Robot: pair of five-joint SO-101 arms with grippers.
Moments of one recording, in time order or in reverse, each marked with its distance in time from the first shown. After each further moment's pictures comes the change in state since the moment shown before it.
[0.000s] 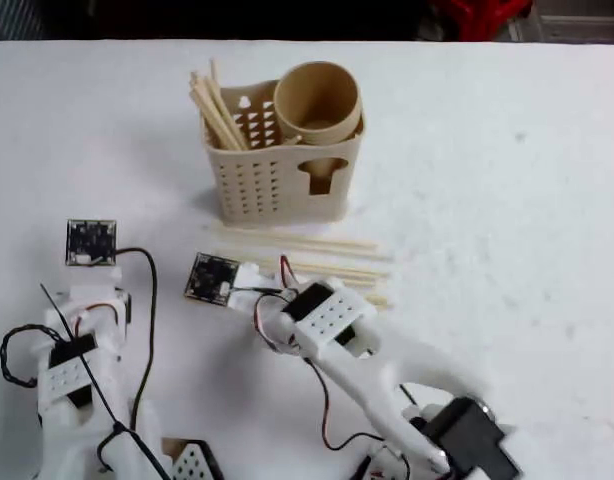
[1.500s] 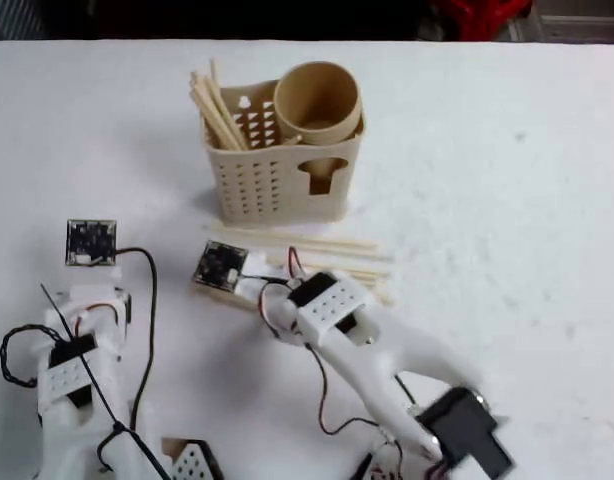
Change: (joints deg) left arm 0.0 0.0 0.0 0.0 0.0; right arm 3.0 3.2 -2.1 0.8 0.0
